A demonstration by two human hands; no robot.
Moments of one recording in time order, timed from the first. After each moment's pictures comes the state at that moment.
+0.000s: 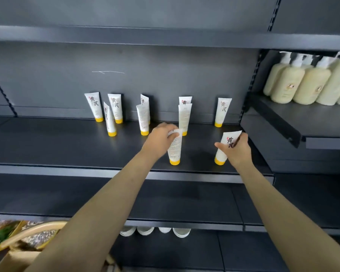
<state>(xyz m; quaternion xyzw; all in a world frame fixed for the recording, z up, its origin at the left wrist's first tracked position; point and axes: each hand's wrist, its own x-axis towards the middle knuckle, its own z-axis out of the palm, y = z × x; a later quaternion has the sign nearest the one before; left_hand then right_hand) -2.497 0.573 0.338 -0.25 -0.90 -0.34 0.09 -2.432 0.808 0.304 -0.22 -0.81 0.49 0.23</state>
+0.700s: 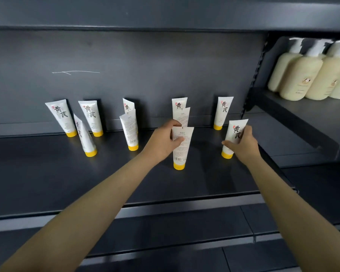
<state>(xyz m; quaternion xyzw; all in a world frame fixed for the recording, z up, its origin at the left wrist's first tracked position) -2.607 0.599 0.325 -0.31 -0.86 -0.41 0.03 -2.529 0.840 0.296 -0.26 -0.84 0.41 0.23</state>
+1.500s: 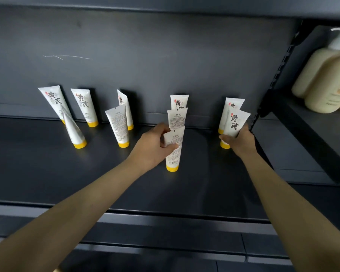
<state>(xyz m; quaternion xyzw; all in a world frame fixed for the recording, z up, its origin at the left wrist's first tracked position) -2.606 0.628 0.318 -0.22 -0.90 -0.38 0.04 -2.618 0.910 0.275 -0.23 -0.87 0.41 0.18</state>
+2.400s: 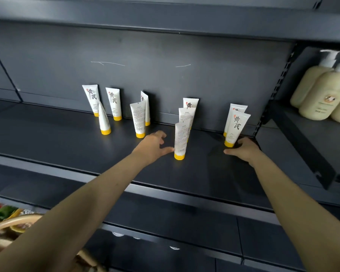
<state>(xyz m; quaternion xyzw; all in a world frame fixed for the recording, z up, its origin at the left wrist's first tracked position) -2.559 0.603 0.303 -0.12 -0.94 -0.31 -0.02 -2.551 0.905 0.302 -0.19 -0.90 0.38 -0.02</state>
